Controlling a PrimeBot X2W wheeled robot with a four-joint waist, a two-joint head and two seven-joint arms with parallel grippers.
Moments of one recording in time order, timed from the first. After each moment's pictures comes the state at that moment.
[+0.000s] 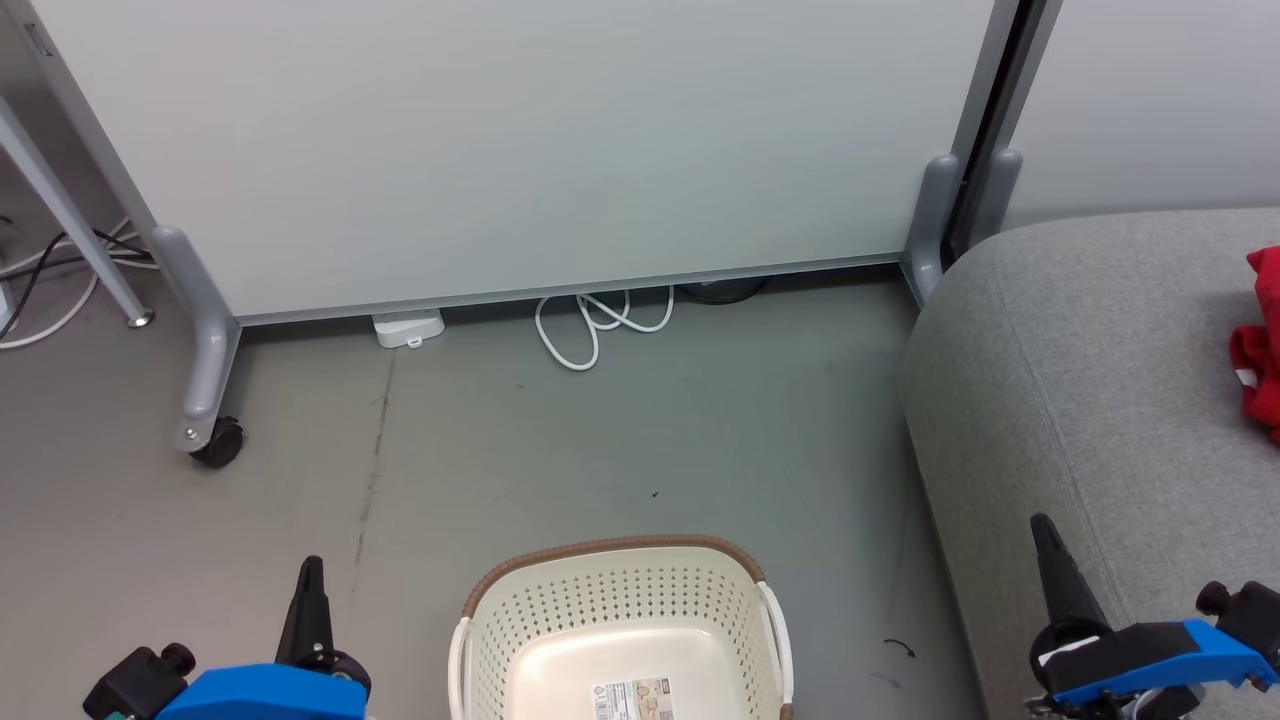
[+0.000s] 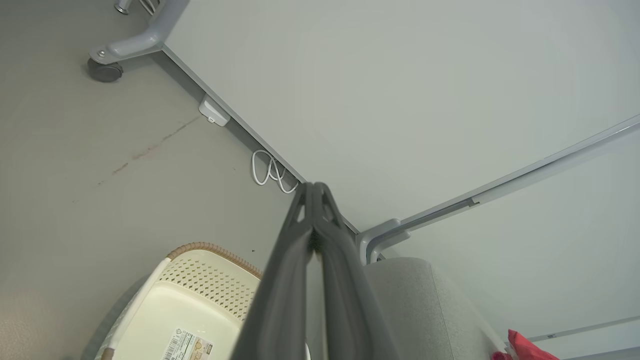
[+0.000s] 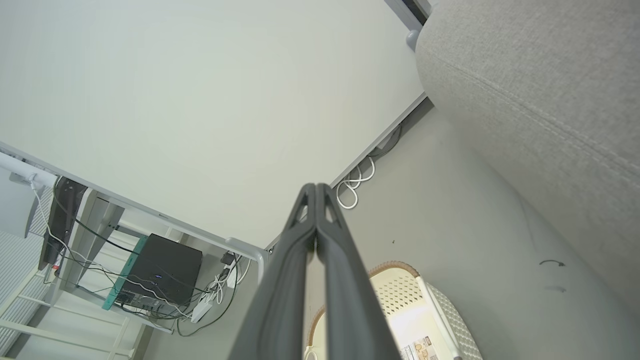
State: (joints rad) left arm -0.02 0.05 0.03 0.36 -0.94 -0.13 -0.07; right arm -0.04 -0.04 -0.09 0.28 0.89 0.13 0.01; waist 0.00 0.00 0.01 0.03
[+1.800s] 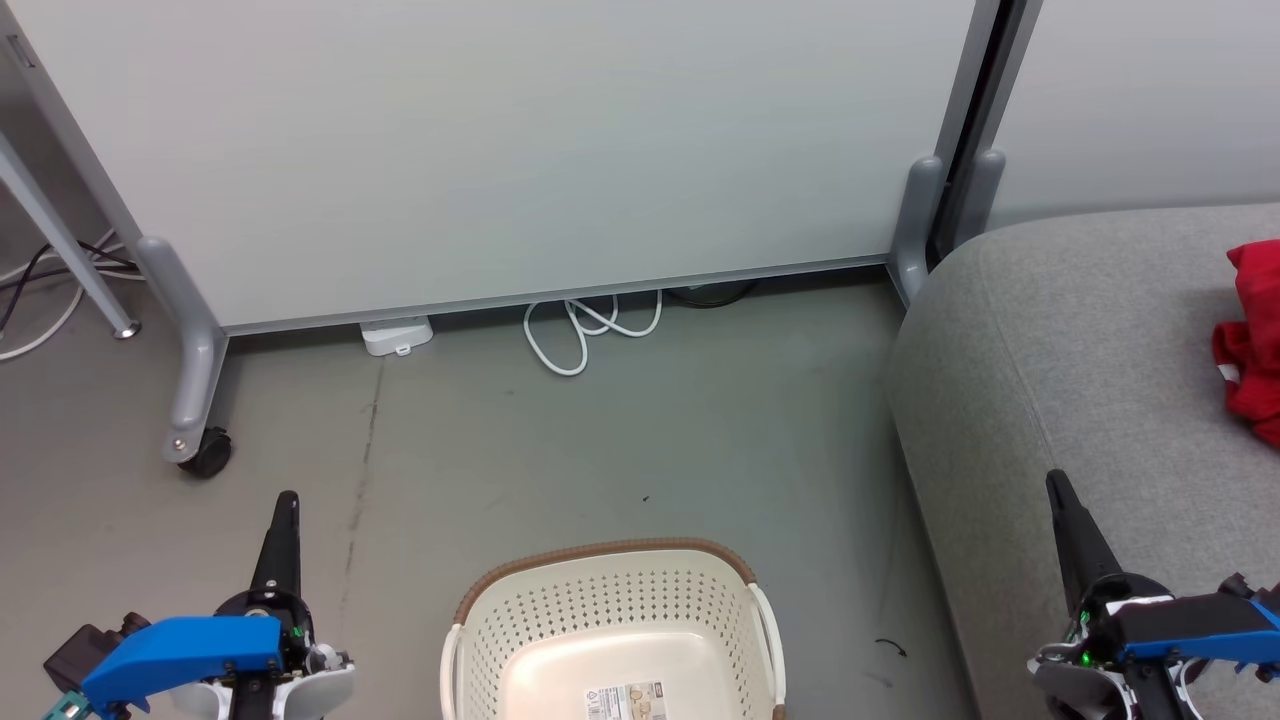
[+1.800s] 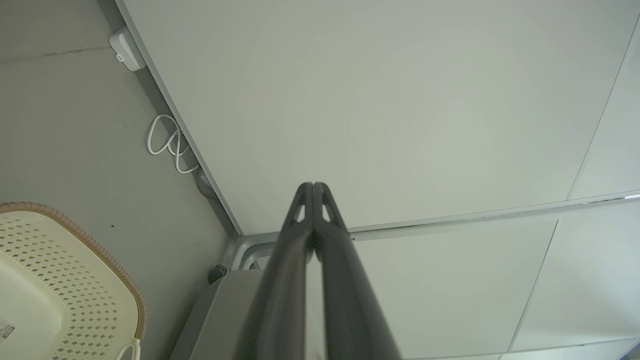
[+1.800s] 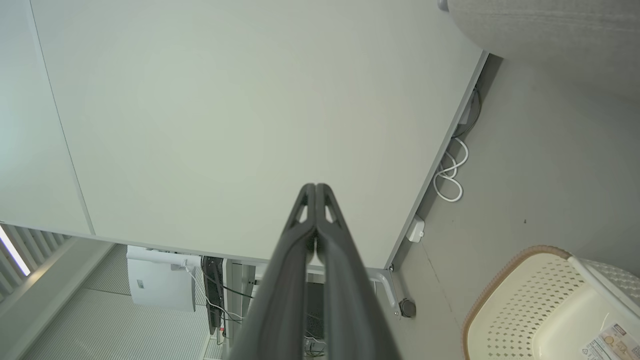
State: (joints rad) left arm -0.08 0.05 0.09 0.28 -1.43 -0.13 0.07; right arm -0.09 -0.04 -0.11 0.26 1.42 0.13 0.09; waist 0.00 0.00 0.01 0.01
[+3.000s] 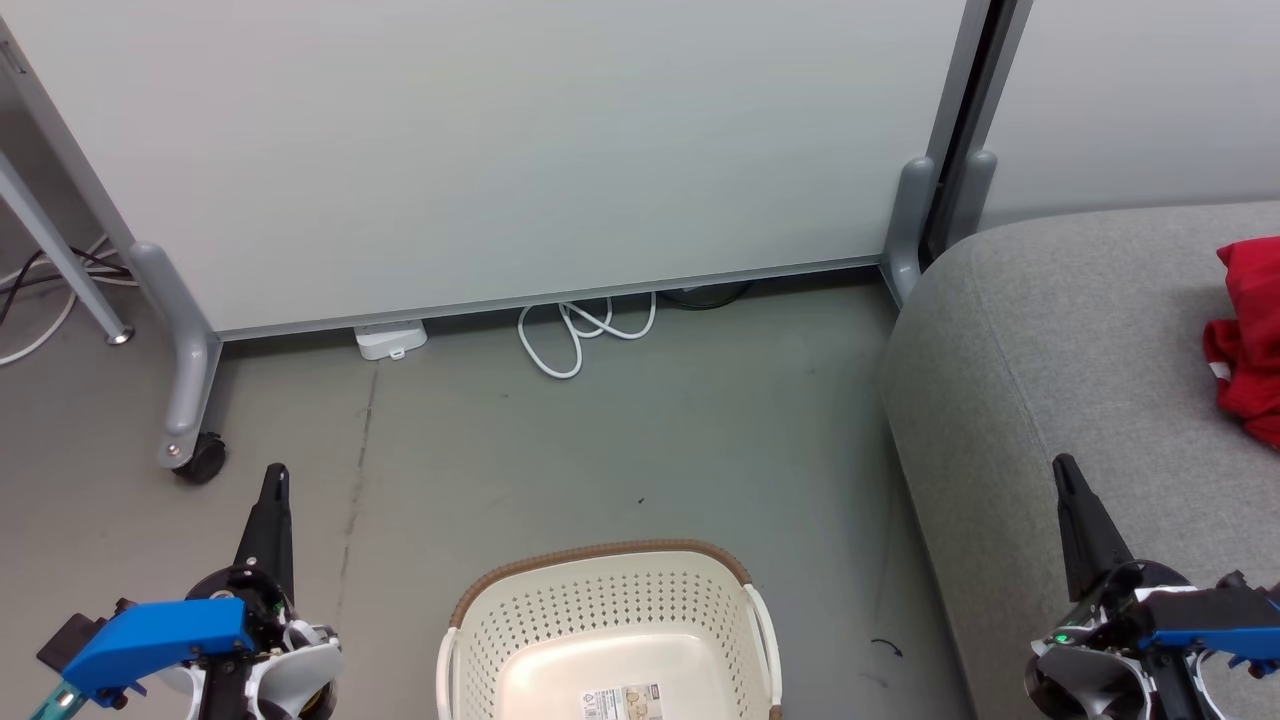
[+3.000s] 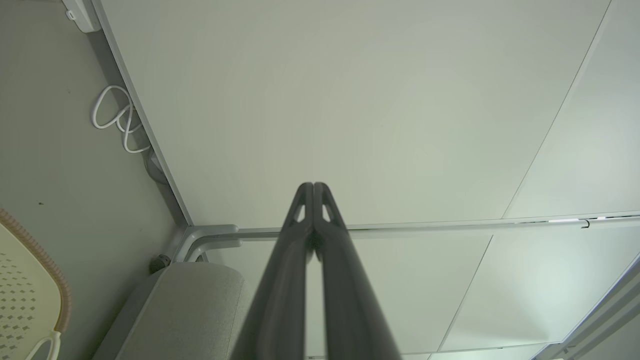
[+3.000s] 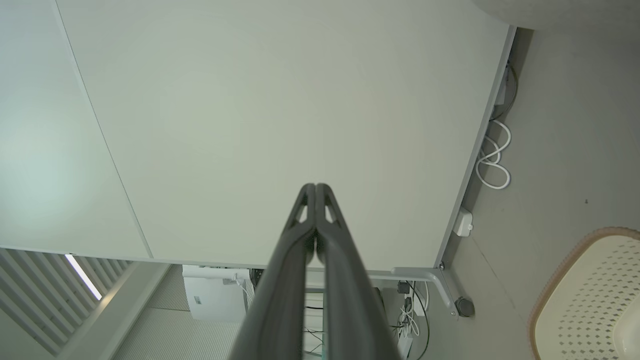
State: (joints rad) left arm -0.10 0.05 0.11 0.25 -1.61 -0.13 0.11; right arm -0.10 -0.05 -0.11 0.25 1.61 0.13 0.11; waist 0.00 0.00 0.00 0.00
